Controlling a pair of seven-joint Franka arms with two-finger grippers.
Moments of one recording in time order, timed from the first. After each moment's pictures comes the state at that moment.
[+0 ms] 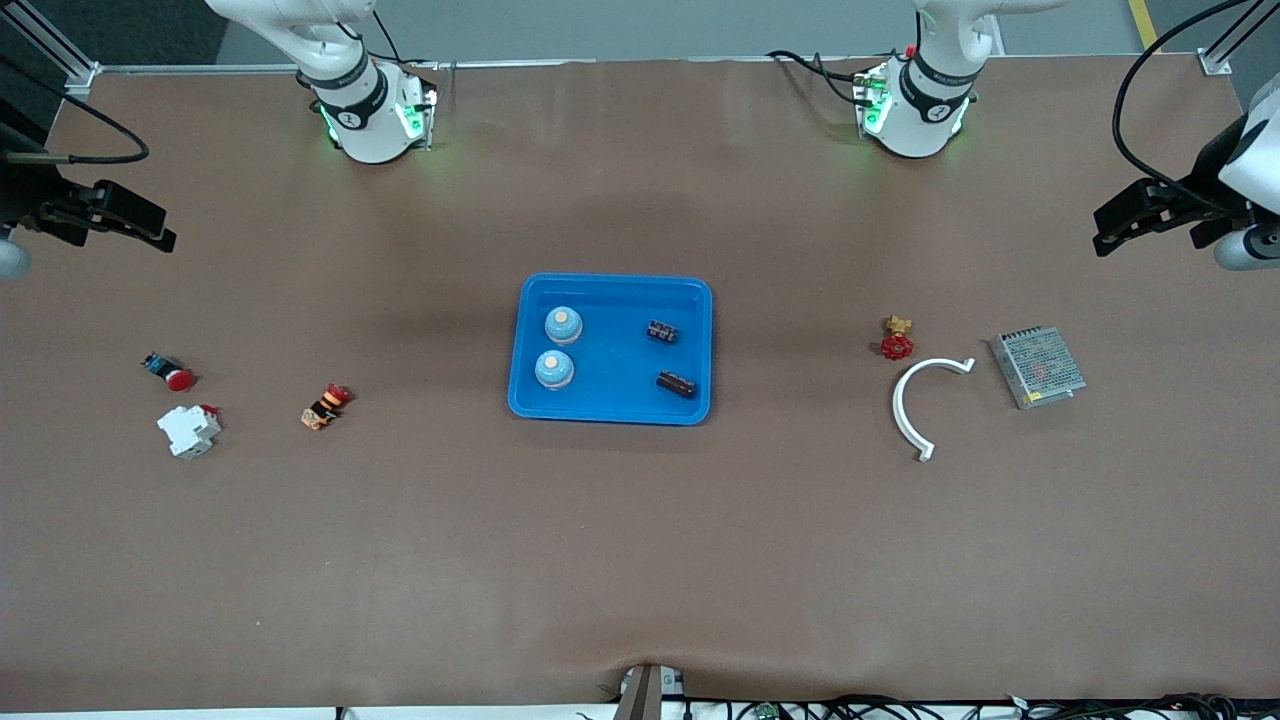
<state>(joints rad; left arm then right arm) 0.02 0.00 -0.11 -1.50 0.05 1.48 -0.13 -0.05 0.02 0.06 -1.47 0.02 1.38 0.11</state>
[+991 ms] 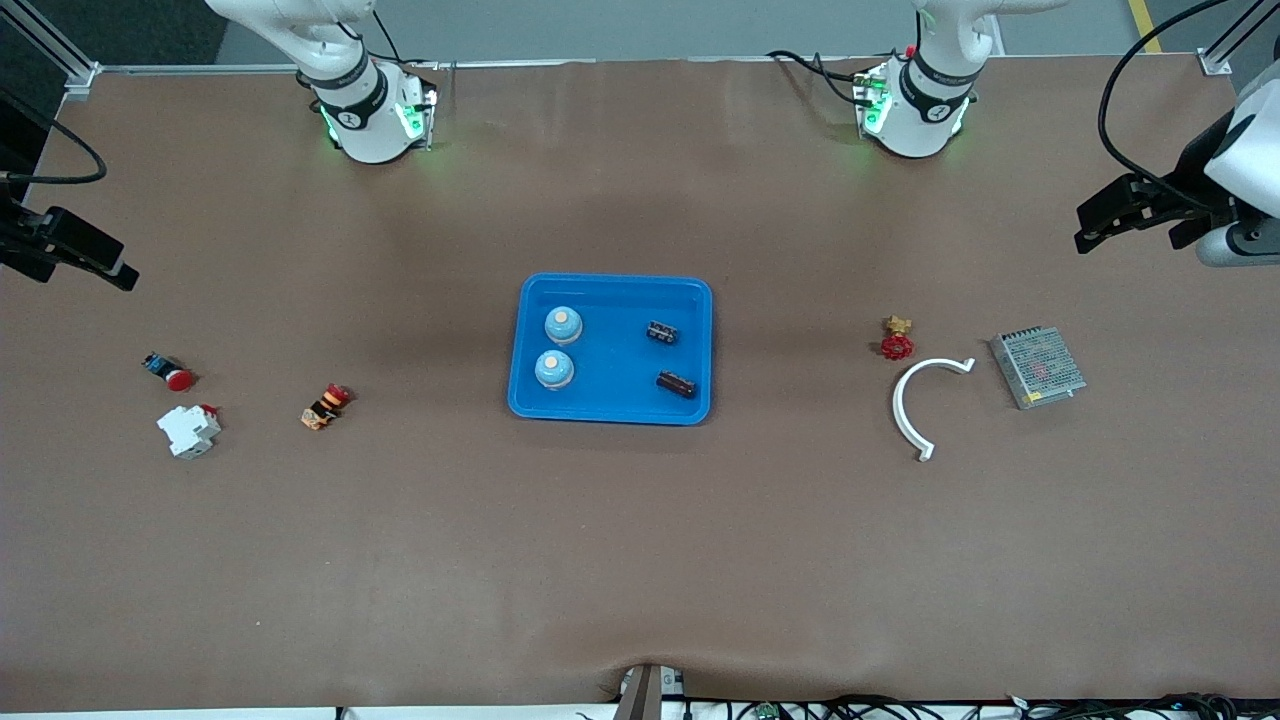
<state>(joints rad) 0.01 0.00 -0.11 -1.50 0.01 1.48 -0.13 -0.05 0.02 0.00 -1.48 0.07 1.57 0.11</state>
